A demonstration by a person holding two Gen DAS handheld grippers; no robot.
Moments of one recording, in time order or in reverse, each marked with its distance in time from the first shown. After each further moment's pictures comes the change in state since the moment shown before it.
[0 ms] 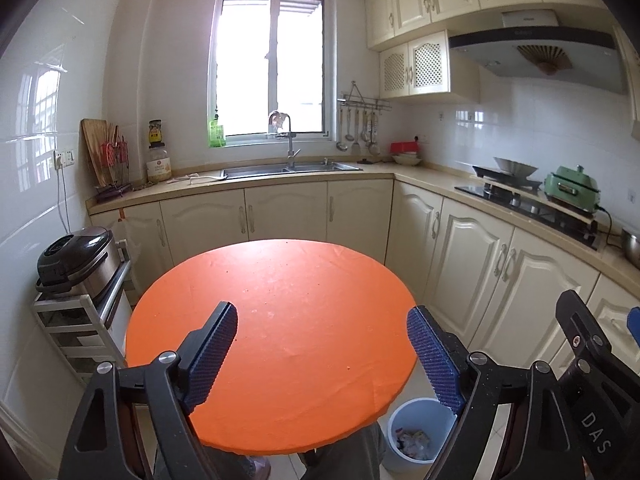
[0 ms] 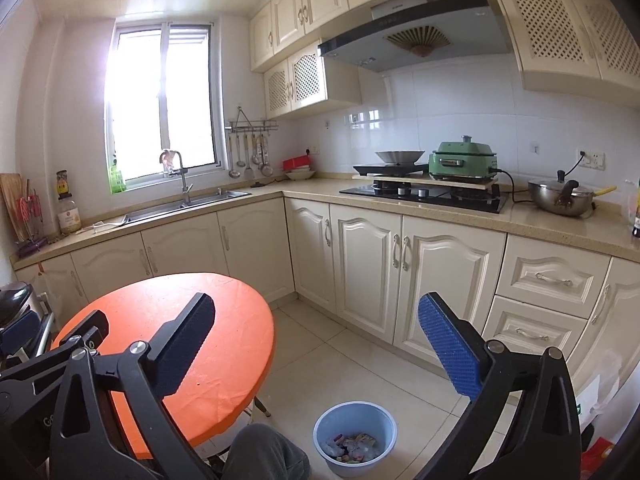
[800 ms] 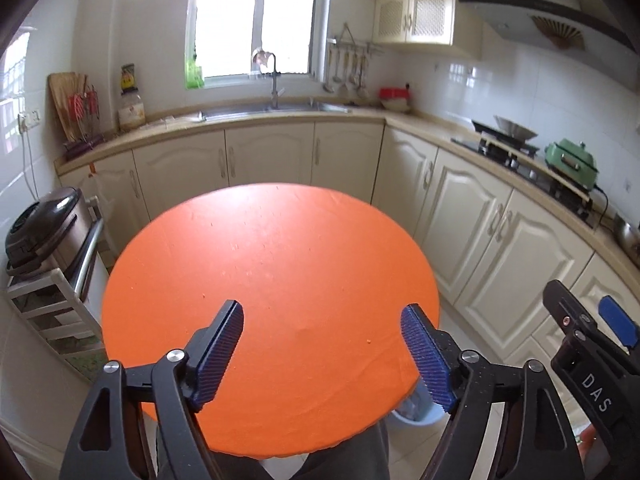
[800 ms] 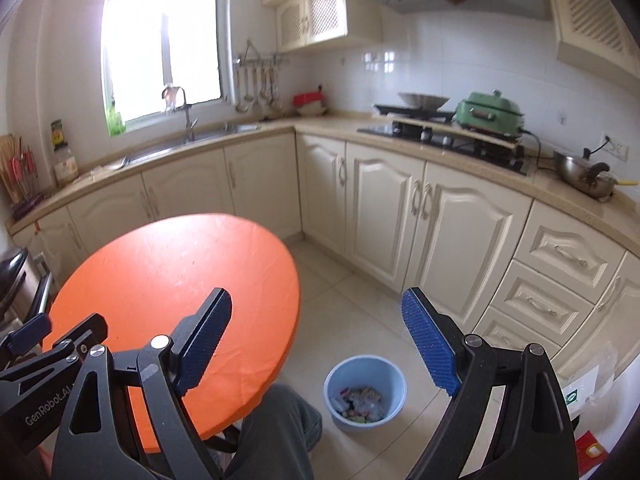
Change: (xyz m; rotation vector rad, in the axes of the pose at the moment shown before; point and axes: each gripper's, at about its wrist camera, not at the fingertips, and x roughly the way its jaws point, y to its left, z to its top) left arm 0.089 0.088 0.099 -0.018 0.190 -0.088; right arm 0.060 0.050 -0.004 -0.048 0.227 -0.009
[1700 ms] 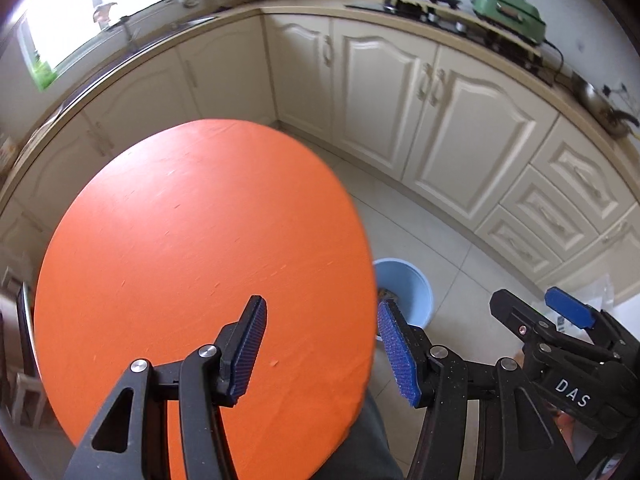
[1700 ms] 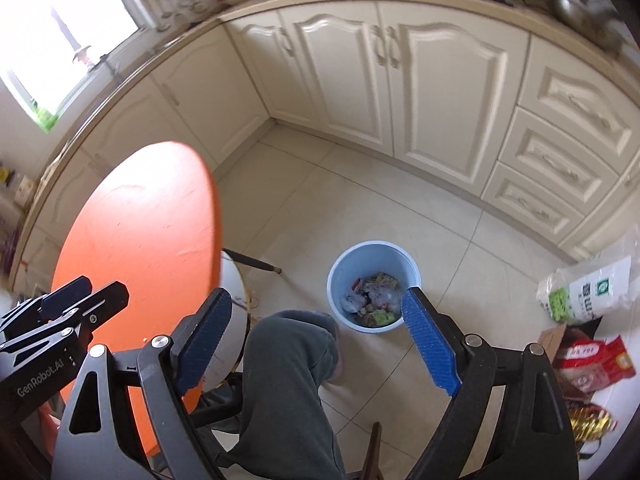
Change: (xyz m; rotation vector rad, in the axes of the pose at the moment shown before) left arm 0.276 -0.107 0.143 0.350 0.442 -0.196; right arm 0.146 -0.094 -0.023 0.266 0.513 0.015
